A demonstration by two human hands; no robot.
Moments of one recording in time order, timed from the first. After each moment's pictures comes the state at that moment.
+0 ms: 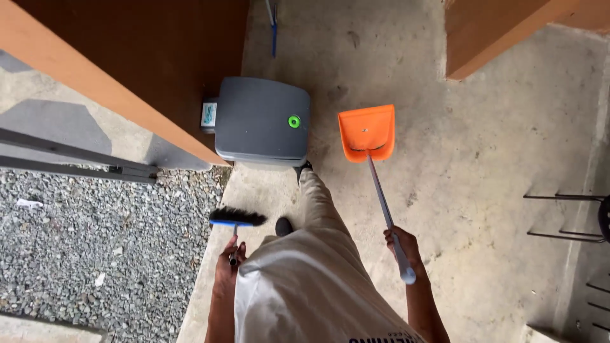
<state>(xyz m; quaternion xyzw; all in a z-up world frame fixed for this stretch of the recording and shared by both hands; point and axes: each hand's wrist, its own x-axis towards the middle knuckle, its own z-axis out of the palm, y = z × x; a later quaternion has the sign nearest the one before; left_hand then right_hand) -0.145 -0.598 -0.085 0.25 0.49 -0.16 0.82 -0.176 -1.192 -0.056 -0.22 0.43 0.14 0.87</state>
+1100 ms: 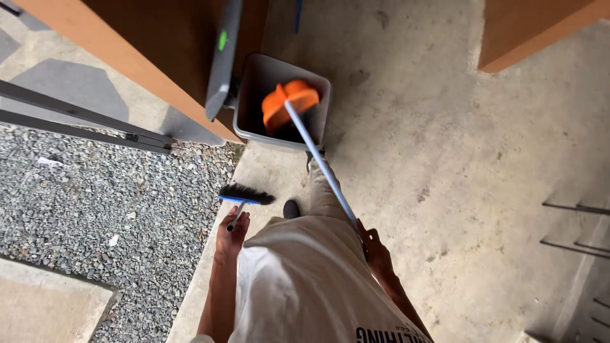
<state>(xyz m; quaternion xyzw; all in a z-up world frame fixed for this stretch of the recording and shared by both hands) -0.123 -0.589 -0.085 0.27 0.49 -0.09 0.82 -0.172 -1.023 0.103 -0.92 0.08 0.27 0.28</state>
